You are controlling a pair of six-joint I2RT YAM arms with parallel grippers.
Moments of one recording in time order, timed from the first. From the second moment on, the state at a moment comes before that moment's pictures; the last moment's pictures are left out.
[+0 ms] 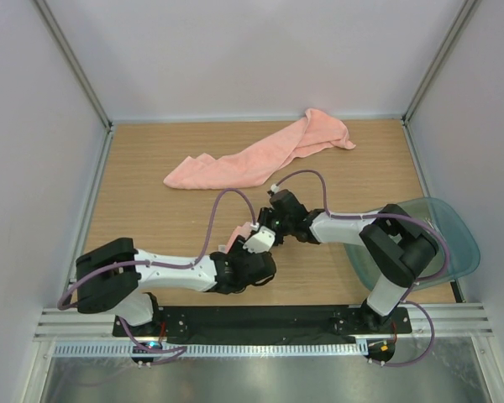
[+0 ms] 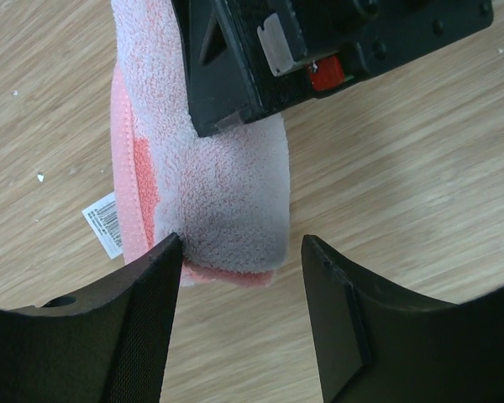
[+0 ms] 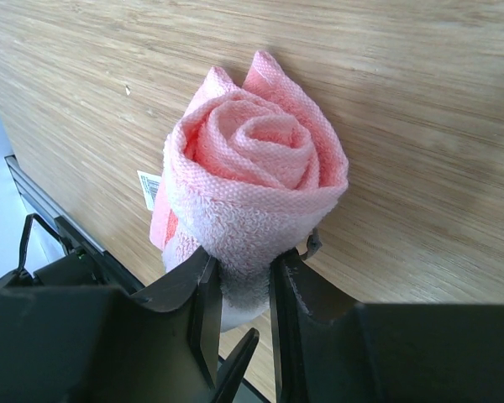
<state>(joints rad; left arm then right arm) -1.28 1.51 0.75 -0.29 -0.68 -0.52 0.75 1.69 0.81 0.07 -0.28 0.91</state>
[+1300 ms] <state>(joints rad) -0.85 1.38 0.55 0.09 -0.09 -0.57 0.59 1.53 0.95 -0.28 -0.31 0.74</state>
